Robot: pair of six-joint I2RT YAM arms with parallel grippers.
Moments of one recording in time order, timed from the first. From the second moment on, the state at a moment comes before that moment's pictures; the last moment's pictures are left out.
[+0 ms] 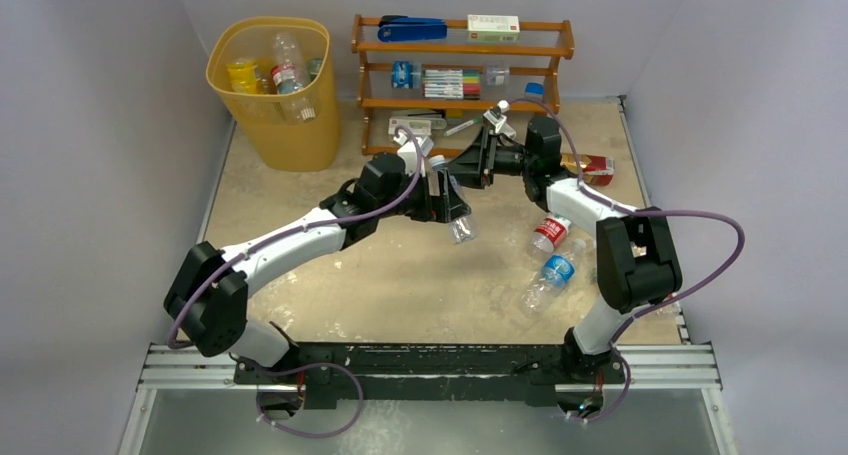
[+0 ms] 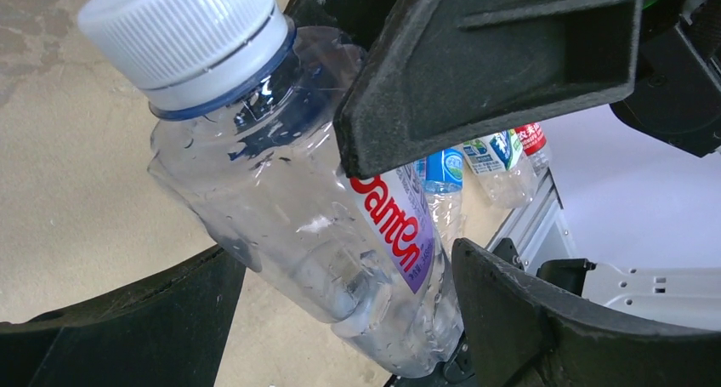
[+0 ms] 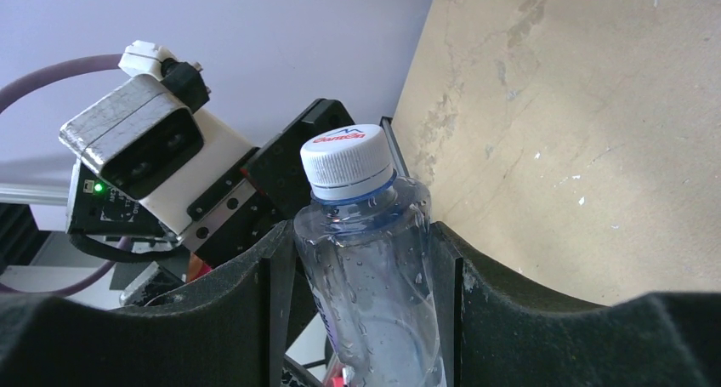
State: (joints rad) left arm -0.73 1.47 1.04 0.02 0.26 -0.65; right arm 0.27 1.68 1.04 0.44 -1.08 1.10
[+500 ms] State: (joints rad) left arm -0.74 1.50 1.09 -0.03 0.25 -0.67; right arm 0.26 1.68 1.02 0.49 -1.07 1.11
